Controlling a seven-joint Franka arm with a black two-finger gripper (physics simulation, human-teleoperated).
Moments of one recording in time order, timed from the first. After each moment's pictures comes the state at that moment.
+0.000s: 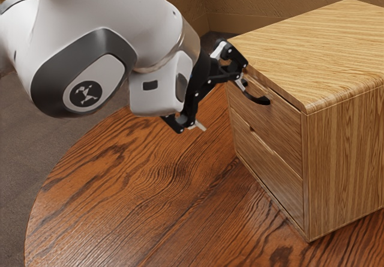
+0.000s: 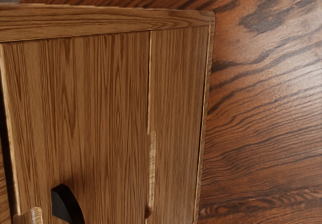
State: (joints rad) arm -0.14 -0.22 -0.21 -1.73 0.19 2.04 1.60
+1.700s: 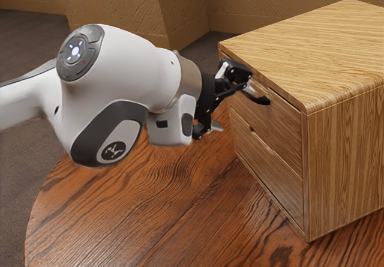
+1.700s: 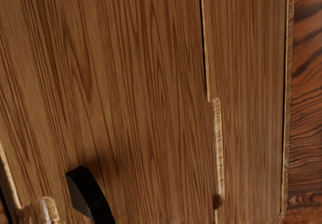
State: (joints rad) arm -0.06 -0.24 -0.19 -2.01 0.22 2.58 1.67
